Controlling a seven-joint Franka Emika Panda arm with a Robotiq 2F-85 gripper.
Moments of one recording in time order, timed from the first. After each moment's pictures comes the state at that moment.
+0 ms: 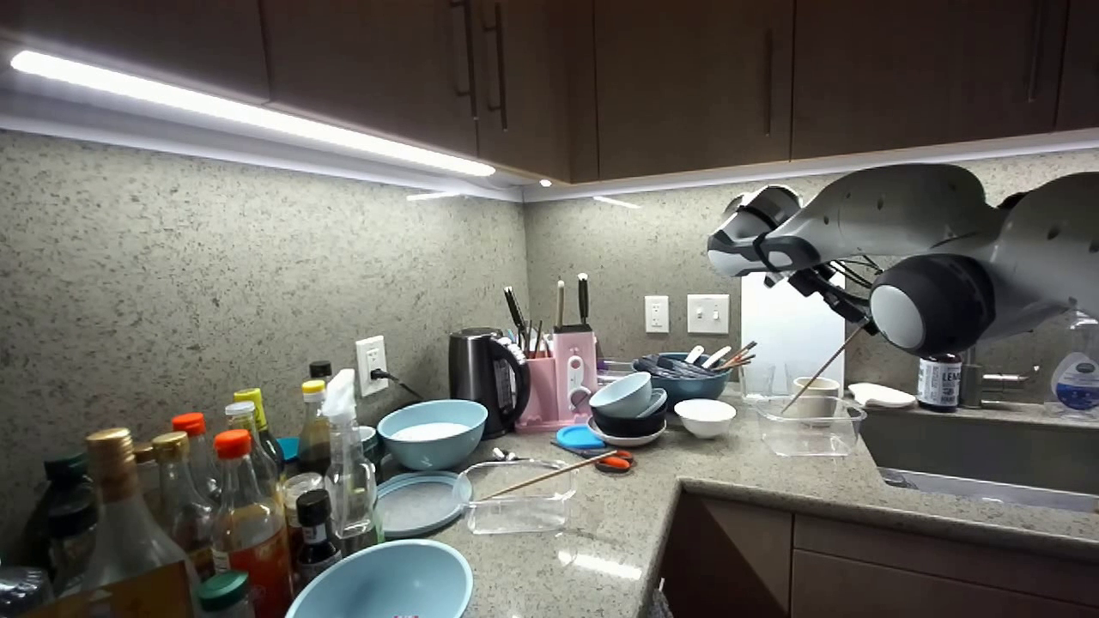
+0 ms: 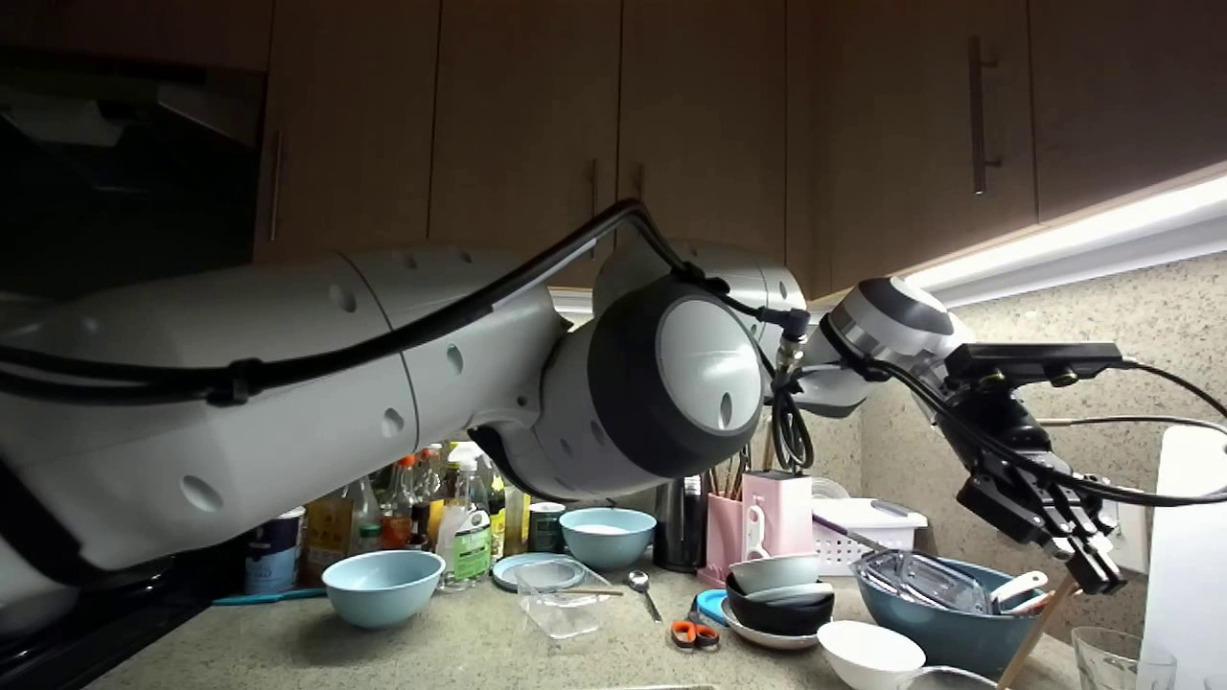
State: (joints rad) arm -0.47 1.16 -0.30 -0.38 -0.44 1.12 -1.09
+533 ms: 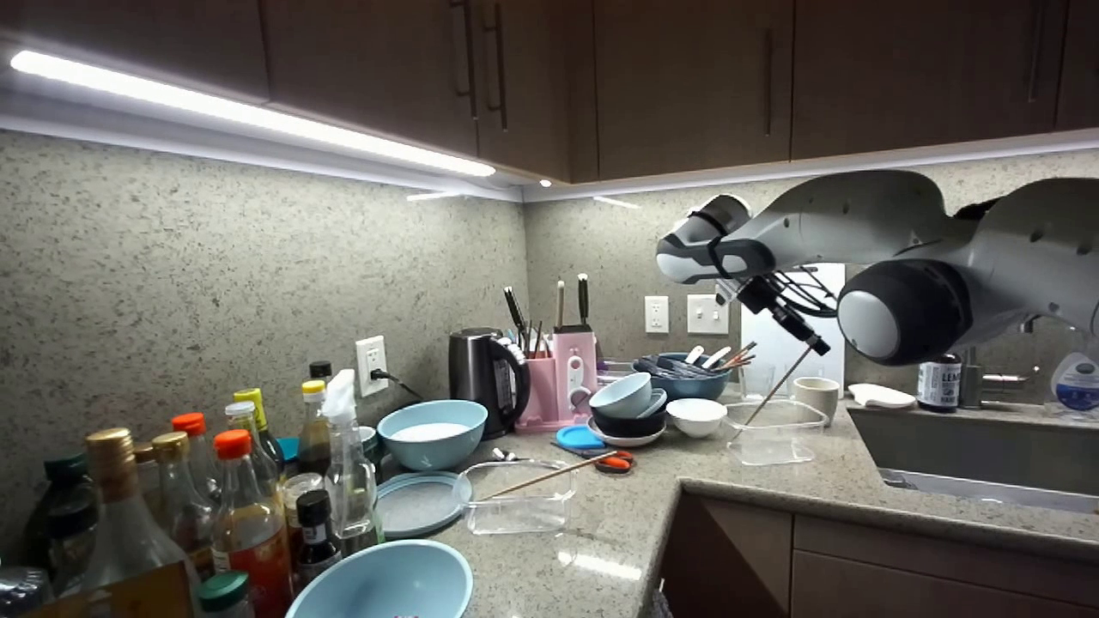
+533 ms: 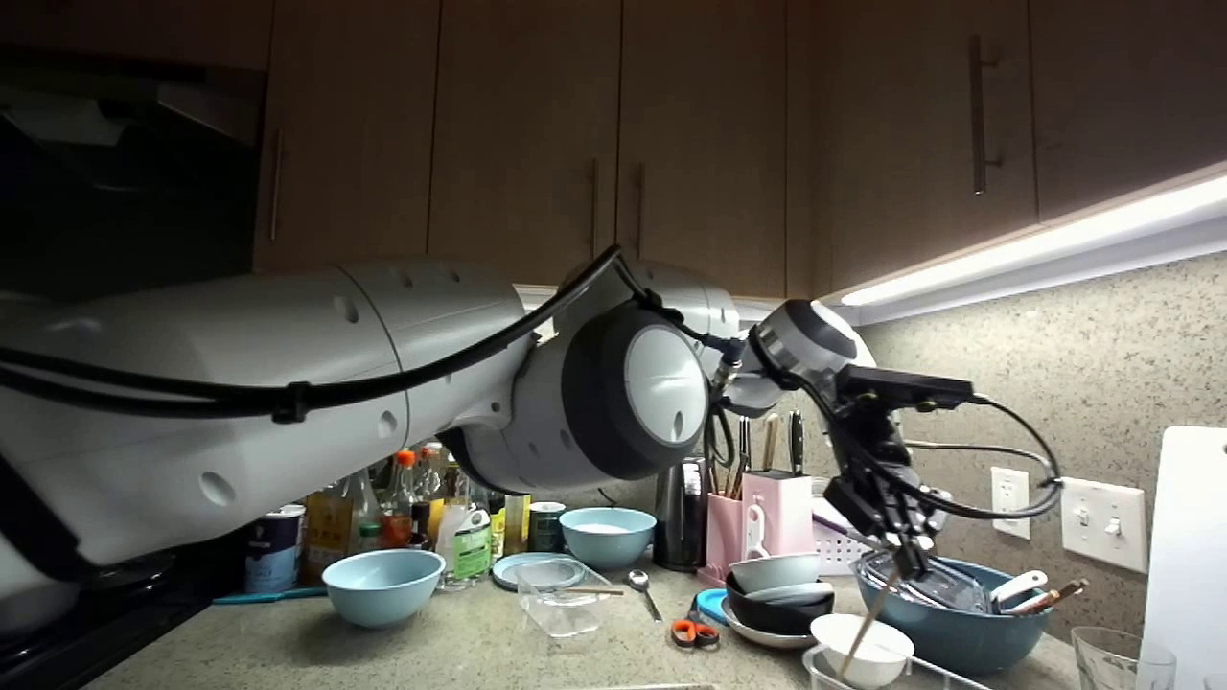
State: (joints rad) arm -0.33 1.18 -0.25 -0.37 -0.39 0.97 -1.03
